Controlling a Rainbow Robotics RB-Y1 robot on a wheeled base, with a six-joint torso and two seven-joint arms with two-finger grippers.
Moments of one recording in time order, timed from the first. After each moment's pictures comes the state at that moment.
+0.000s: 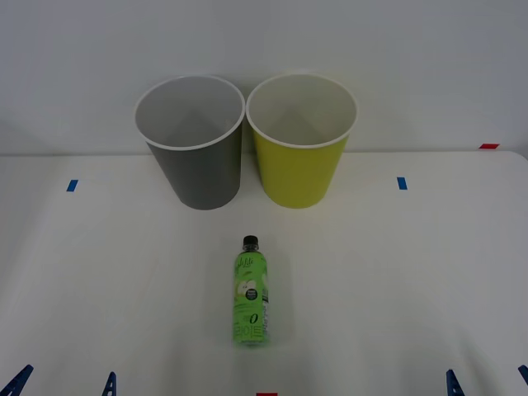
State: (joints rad) right arm 1.10 -0.44 0.21 -2.03 -0.20 -0.68 1.50; left arm 1.12 0.55 -0.34 -2.09 0.44 -0.70 -1.87
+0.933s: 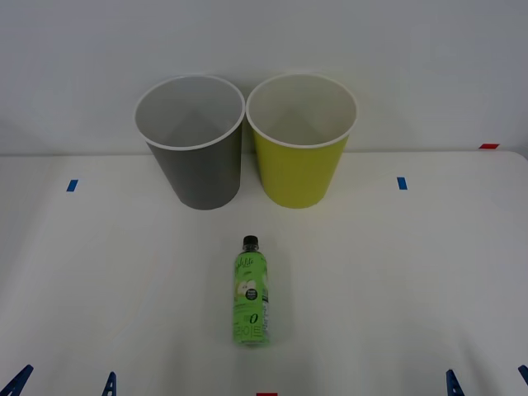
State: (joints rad) right arm 1.10 -0.44 0.21 -2.03 -0.20 -0.68 1.50; left arm 1.12 0.55 -0.34 -2.09 0.44 -0.70 -1.87
